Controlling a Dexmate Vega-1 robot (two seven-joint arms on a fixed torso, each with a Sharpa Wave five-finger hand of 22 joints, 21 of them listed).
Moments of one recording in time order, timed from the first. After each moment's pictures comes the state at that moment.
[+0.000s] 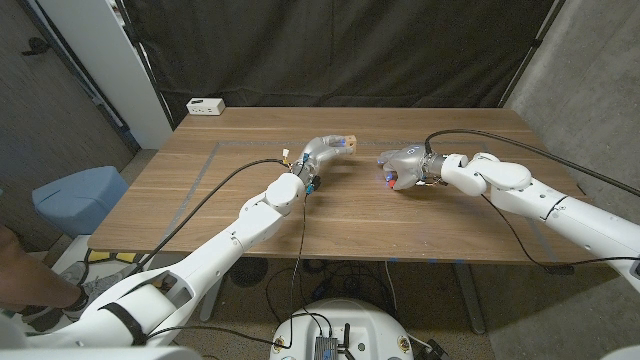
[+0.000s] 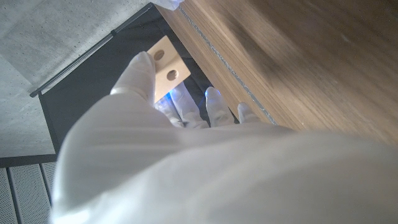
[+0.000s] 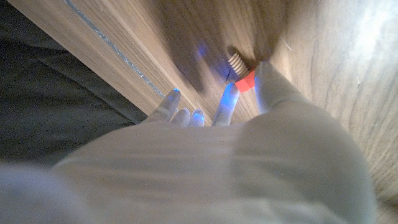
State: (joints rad) left arm 0.68 0.36 0.65 -1.34 -0.22 -0.11 0.20; left_hand 1.00 0.04 0.31 -0.15 0.25 0.77 -0.16 0.46 0.20 0.74 -0.22 0.49 0.57 0.40 -0.04 0.26 0.24 0.05 0.15 0.19 0.17; right arm -0.57 -0.90 -0.76 -1.59 -0.86 0.18 0.19; right_hand 0.87 -0.14 0.53 -0.17 0.19 0.55 -0.08 0.71 0.43 0.16 -0.03 0.25 0.23 0.11 -0.04 0.21 0.22 0.36 -0.04 0.20 0.17
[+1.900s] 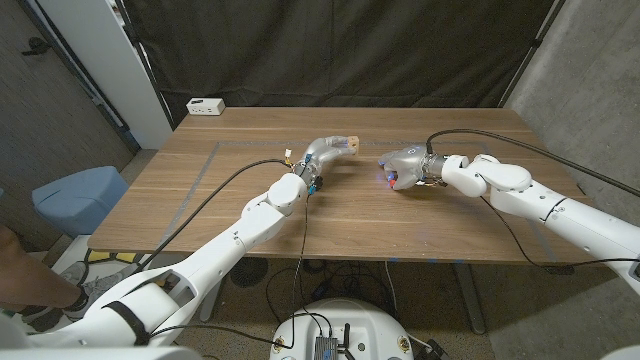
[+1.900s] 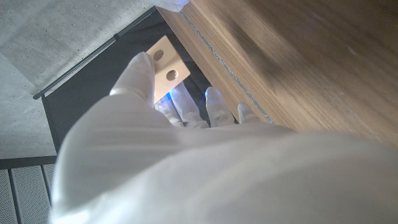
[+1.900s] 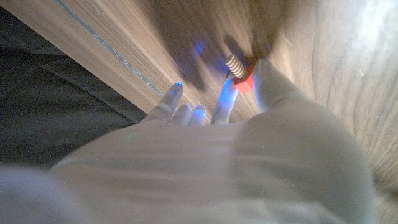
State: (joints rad) left arm 0.67 0.35 0.66 -1.32 -0.22 -0.12 0.18; left_hand 0.99 0.04 0.31 -0.15 0.26 0.77 -0.16 0.46 0.20 0.74 -0.22 0.49 0.58 0.40 -0.04 0.25 0.24 0.05 0.15 0.19 0.17; right arm -0.58 -0.90 -0.76 -1.58 -0.82 0.18 0.17; right_hand 0.90 -0.14 0.55 -0.17 0.20 0.62 -0.06 0.79 0.45 0.22 -0.04 0.26 0.23 0.17 -0.04 0.23 0.23 0.46 -0.05 0.20 0.16
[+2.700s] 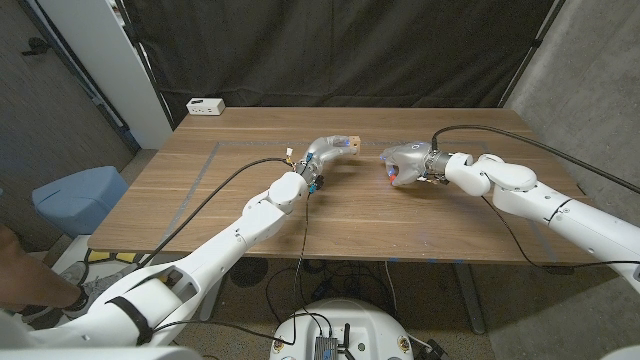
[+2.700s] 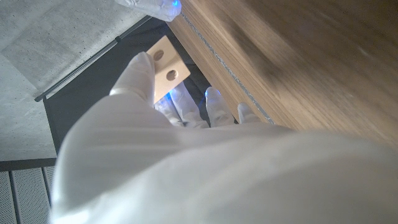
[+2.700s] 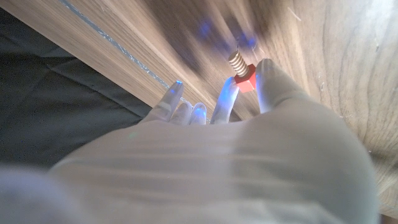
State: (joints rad) left arm 0.65 0.34 0.67 -1.29 -0.23 -0.13 0.16; left_hand 0.99 0.04 0.31 -0.15 0.26 0.77 -0.16 0.46 0.20 0.74 -0.22 0.49 0.58 0.40 -0.04 0.25 0.24 0.05 0.15 0.19 0.17; right arm -0.61 -0.91 -0.72 -1.60 -0.75 0.16 0.14; right_hand 0.90 -0.14 0.56 -0.17 0.20 0.65 -0.06 0.81 0.46 0.25 -0.03 0.26 0.23 0.20 -0.04 0.23 0.24 0.49 -0.05 0.20 0.16
